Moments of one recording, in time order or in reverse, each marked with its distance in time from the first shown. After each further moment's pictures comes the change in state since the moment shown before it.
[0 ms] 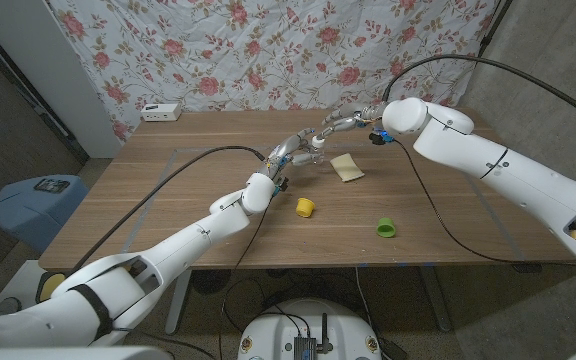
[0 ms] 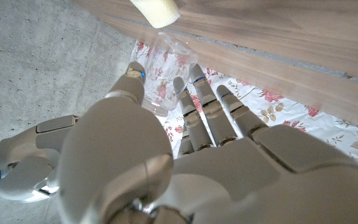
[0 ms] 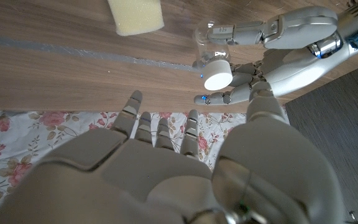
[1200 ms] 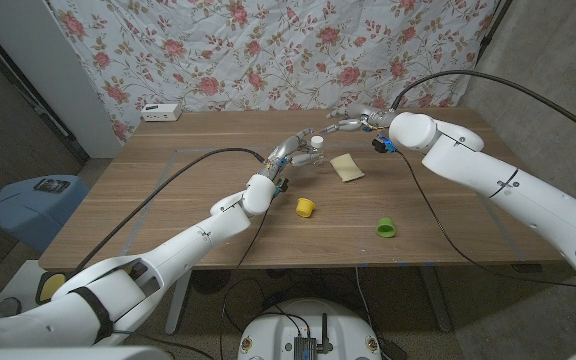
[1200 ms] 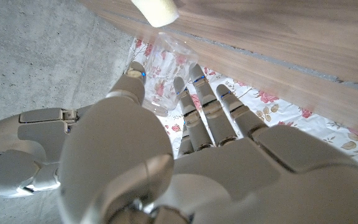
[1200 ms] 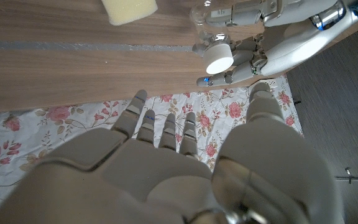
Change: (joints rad) left arm 0.016 -0.001 -0.006 -0.015 -0.015 0.013 0.013; left_hand 0.005 0.005 -0.008 0.000 0.000 0.000 0.011 0.000 0.000 -0.003 -0.003 0.001 0.000 0.000 0.000 0.005 0.000 0.011 0.000 0.000 0.000; right arm -0.145 -0.029 0.106 -0.053 0.083 0.057 -0.189; right_hand -0.003 0.003 -0.006 -0.006 0.011 -0.043 -0.037 -0.006 -0.005 0.086 -0.079 0.000 0.000 0.047 -0.046 0.000 0.000 0.039 -0.039 0.000 0.000
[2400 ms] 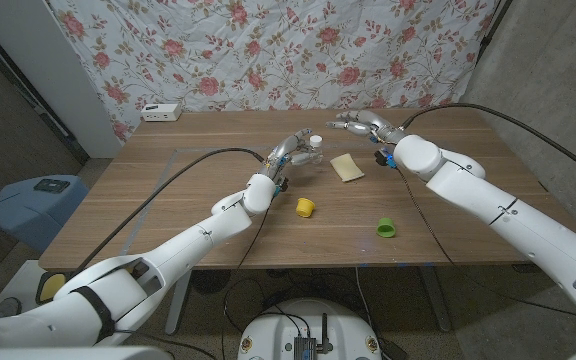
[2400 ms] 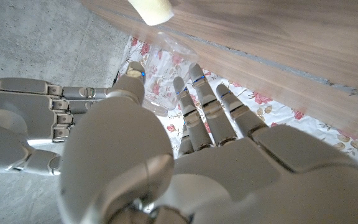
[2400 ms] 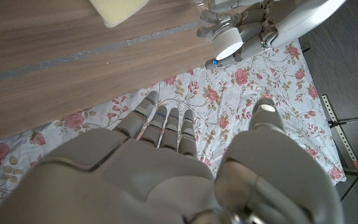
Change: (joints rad) left arm -0.003 -0.009 -0.003 0.006 -0.018 0.023 0.003; left_hand 0.000 0.000 -0.010 -0.004 0.000 -0.012 0.013 0.000 0.000 -0.002 -0.002 0.004 0.000 0.000 0.000 0.000 0.000 0.005 -0.006 0.000 0.000; right arm -0.179 0.041 0.115 0.063 0.112 0.158 -0.246; right_hand -0.118 0.029 -0.035 0.039 0.030 0.004 0.075 0.006 -0.004 0.110 -0.048 0.008 -0.005 0.105 -0.180 0.007 -0.005 0.056 -0.210 0.004 0.000
